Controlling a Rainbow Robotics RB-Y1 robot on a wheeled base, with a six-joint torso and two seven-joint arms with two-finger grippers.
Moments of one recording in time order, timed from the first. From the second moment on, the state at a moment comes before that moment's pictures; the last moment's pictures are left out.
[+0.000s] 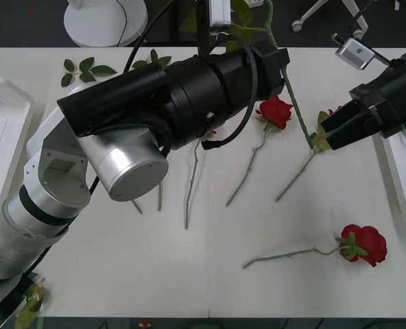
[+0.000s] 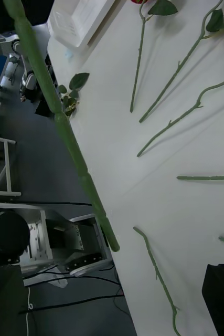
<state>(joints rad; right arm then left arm) -0.81 -1.11 0.49 -1.44 -2.12 1.53 2.14 -0.59 0.40 -0.56 -2.05 0.56 0.56 -0.77</state>
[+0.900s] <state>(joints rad) -0.77 -0.94 0.49 -1.50 -2.07 1.37 2.08 -0.59 0.40 -0.56 -2.04 0.56 0.56 -0.77</state>
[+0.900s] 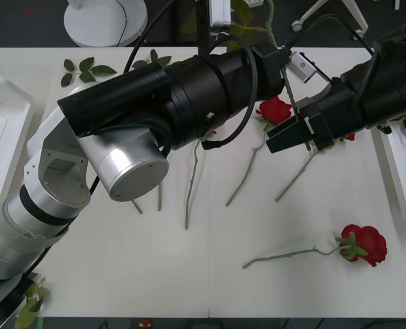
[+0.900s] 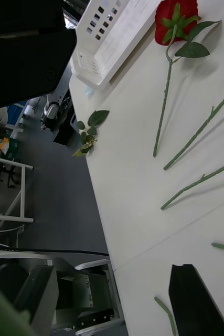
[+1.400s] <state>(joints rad) -0.77 -0.94 0.49 -1.52 -2.03 1.37 2.04 -0.59 0.40 -0.56 -2.04 0.56 0.56 -0.77</state>
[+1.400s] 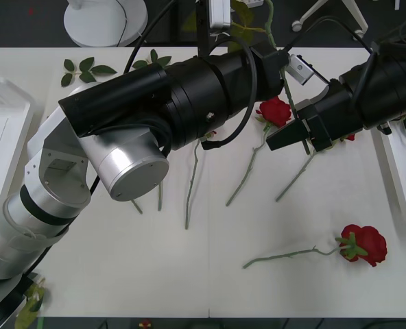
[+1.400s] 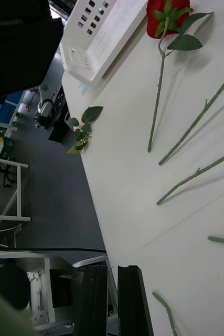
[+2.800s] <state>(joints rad) -0.77 -1.20 0.50 -1.45 -1.43 1.51 1.78 -0.55 0.55 -0.31 -2.19 0.84 1.15 -0.64</state>
